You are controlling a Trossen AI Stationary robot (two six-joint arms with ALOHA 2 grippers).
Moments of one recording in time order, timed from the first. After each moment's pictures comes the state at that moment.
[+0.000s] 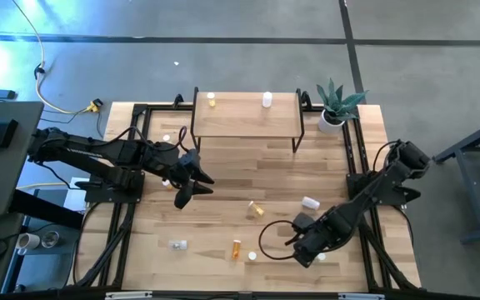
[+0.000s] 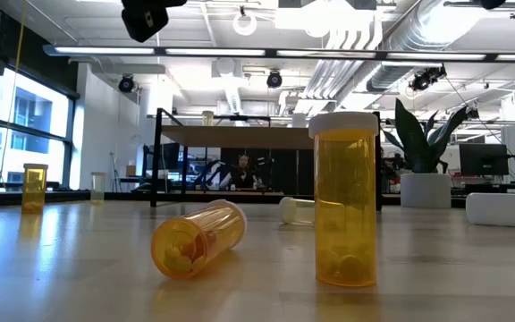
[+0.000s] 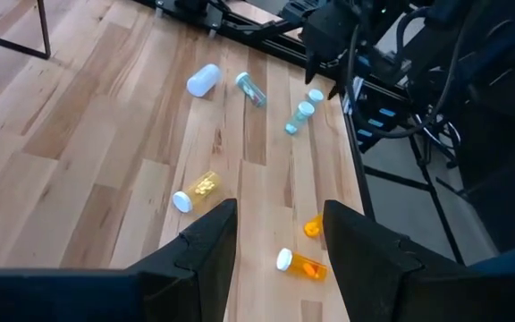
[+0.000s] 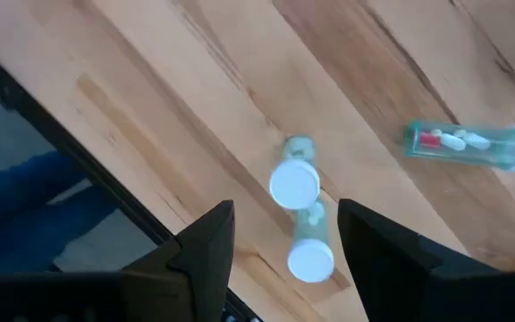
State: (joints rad) left arm -0.02 1.08 0.93 -0.37 0.09 -0.42; right arm 0.69 1.63 1.26 -0.99 -0.07 1.41
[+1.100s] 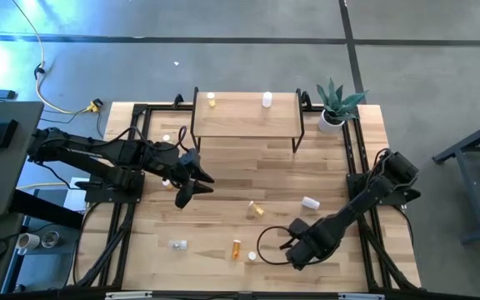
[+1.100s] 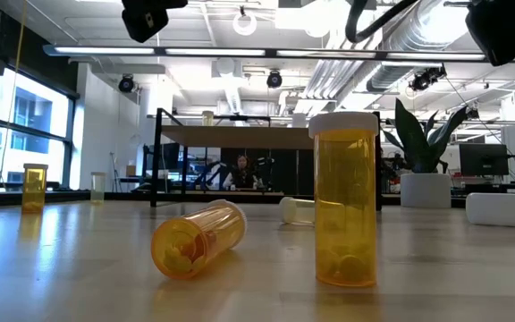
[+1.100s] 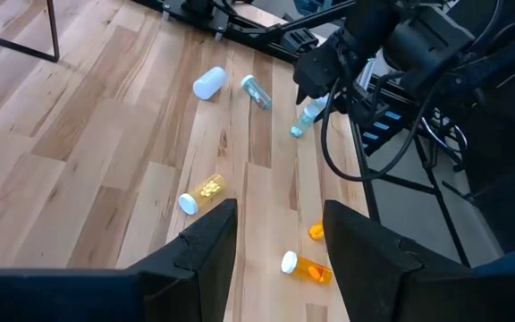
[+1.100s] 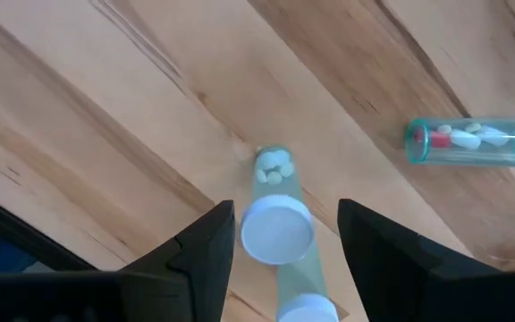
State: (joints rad) left arm -0.01 1.08 0.93 -0.37 0.07 -0.42; right arm 0.70 1.79 1.26 -0.98 -0.08 1.47
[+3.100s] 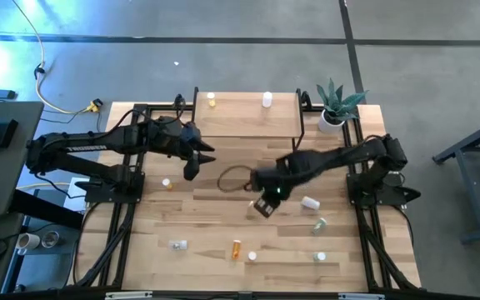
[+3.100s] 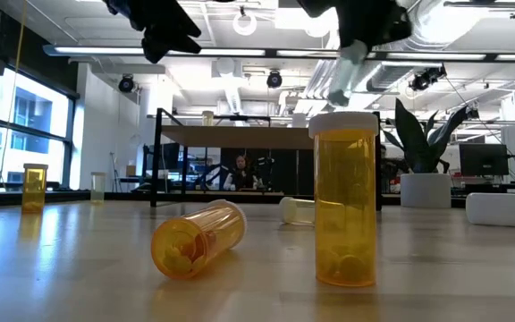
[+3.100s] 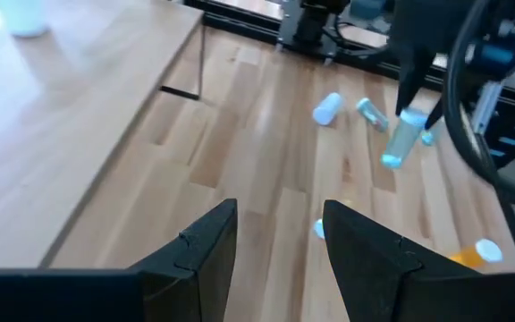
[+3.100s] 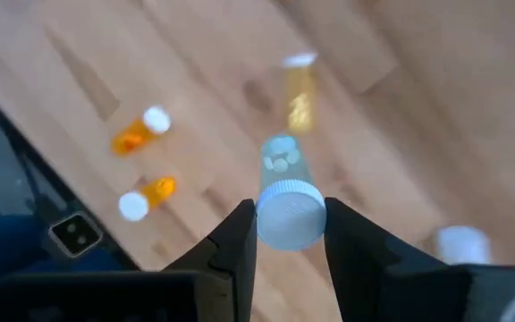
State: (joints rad) left arm 0.29 1.08 0.93 -0.41 0.09 -0.16; right arm 0.17 1.77 1.69 -1.22 -0.10 0.89
